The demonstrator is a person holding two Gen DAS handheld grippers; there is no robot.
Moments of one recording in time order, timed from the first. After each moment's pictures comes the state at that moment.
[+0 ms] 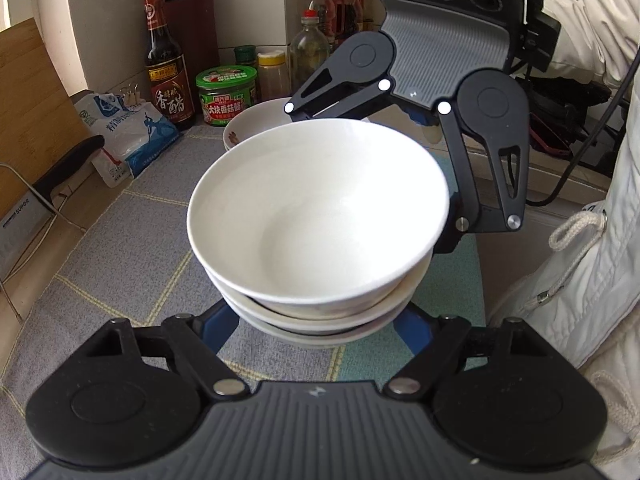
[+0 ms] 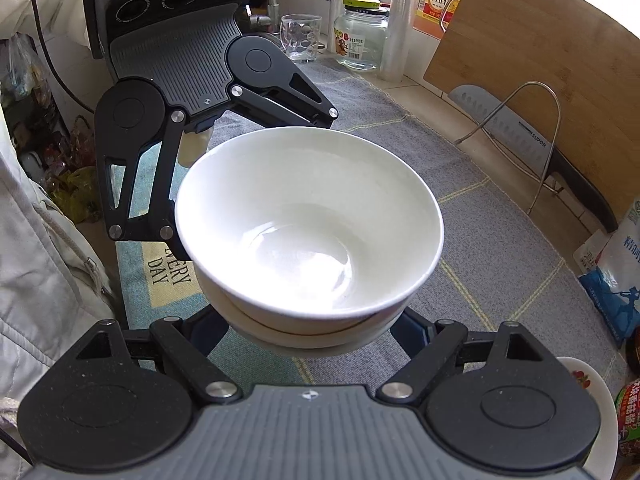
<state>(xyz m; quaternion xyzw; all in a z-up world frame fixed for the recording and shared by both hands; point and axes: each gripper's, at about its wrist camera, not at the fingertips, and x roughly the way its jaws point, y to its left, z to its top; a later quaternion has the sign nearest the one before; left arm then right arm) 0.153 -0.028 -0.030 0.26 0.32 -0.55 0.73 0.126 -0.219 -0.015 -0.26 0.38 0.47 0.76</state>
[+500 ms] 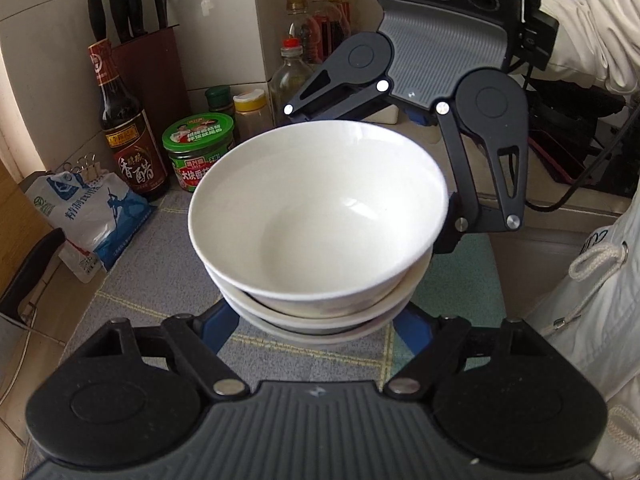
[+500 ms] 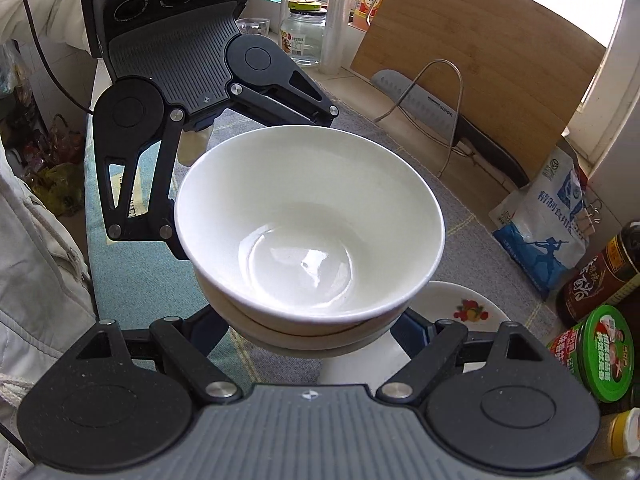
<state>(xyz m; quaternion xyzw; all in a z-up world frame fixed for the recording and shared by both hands) 0.178 -0.137 -0.017 0.28 0.28 -0.57 0.72 0.149 -0.322 0.003 -0.26 0.37 0.43 0.78</state>
